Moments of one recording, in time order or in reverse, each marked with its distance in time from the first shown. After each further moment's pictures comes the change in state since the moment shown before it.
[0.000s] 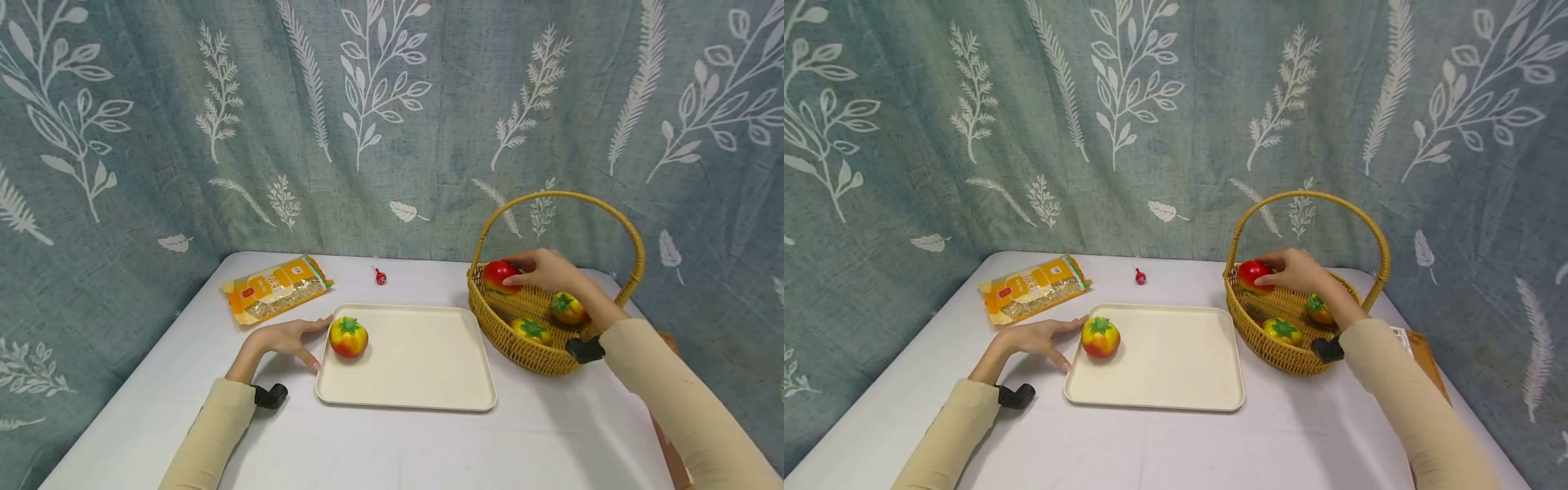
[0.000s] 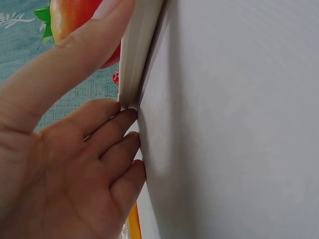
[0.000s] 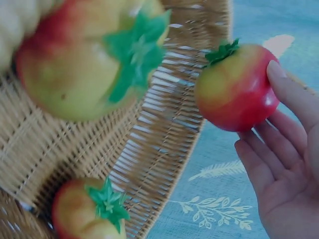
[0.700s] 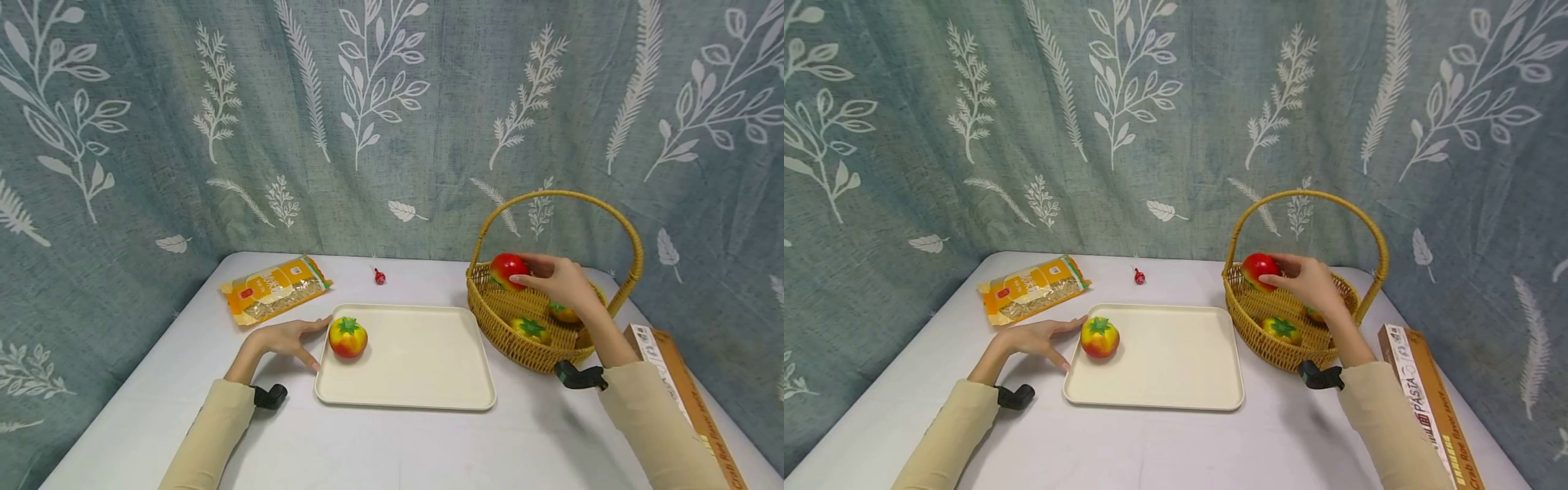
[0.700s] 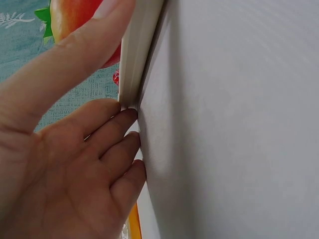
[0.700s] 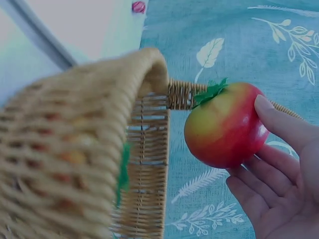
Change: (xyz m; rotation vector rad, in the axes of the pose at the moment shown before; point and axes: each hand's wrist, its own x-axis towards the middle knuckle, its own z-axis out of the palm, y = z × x) left_hand 0.001 -0.001 0.000 0.013 -0.007 -0.005; right_hand -0.041 -0.021 0.009 0.246 0.212 0.175
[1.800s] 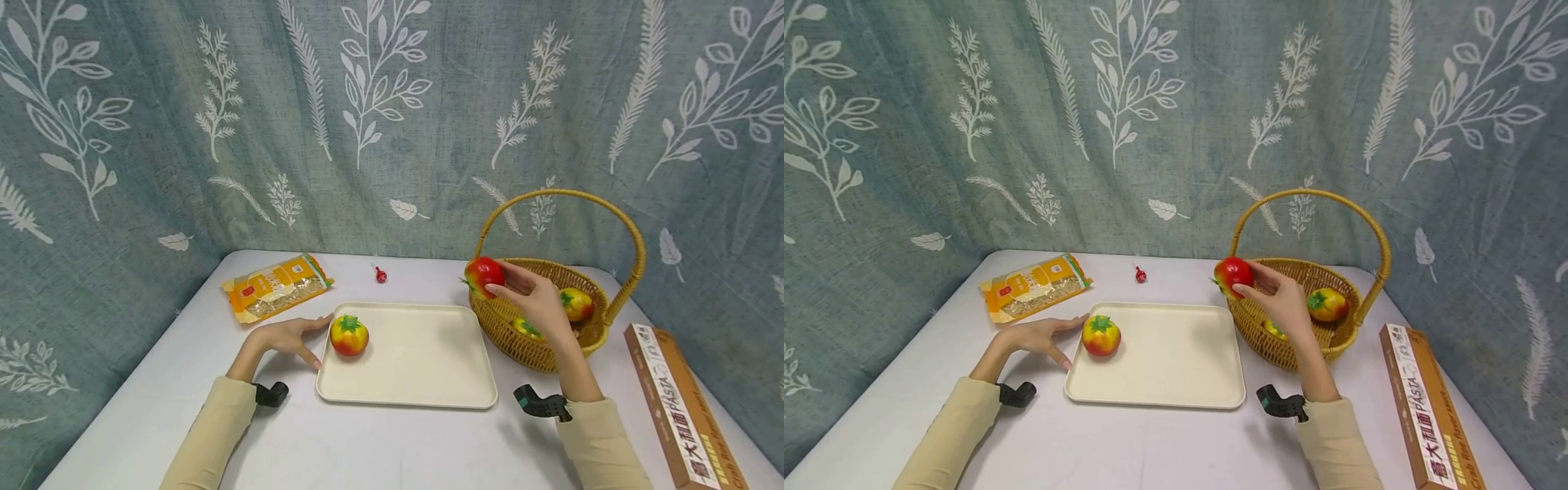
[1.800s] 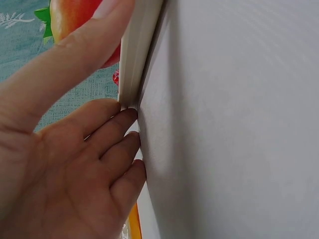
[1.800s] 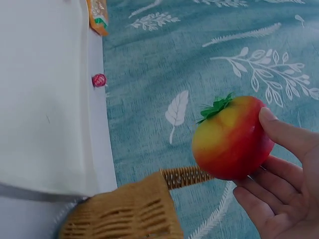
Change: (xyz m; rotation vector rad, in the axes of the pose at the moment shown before) left_hand -0.001 0.002 -0.002 0.010 0.000 -0.006; right_hand -0.027 -0.030 0.054 0.298 0.160 -0.015
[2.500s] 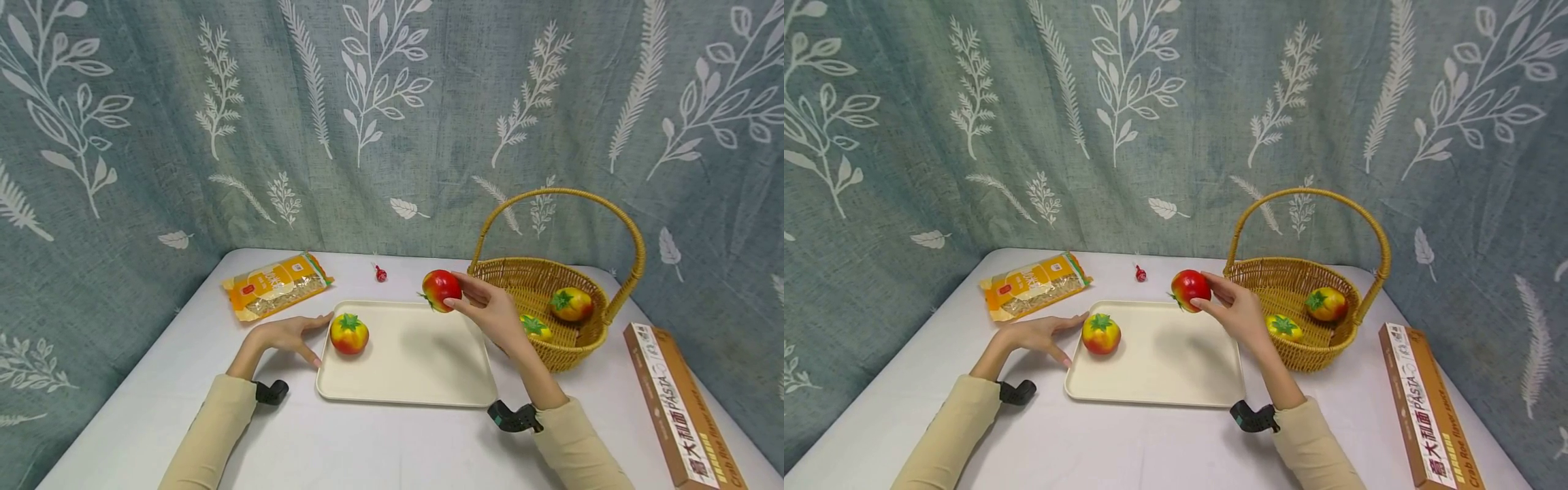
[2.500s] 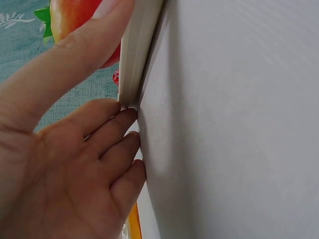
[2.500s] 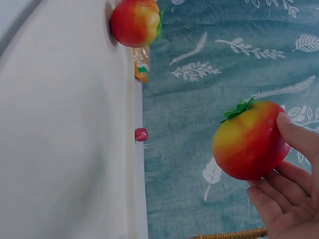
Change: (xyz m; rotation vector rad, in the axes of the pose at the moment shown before) left_hand 0.000 0.000 0.000 0.018 -0.005 -0.002; right_hand -0.005 -0.011 0.061 0.128 -0.084 -0.119
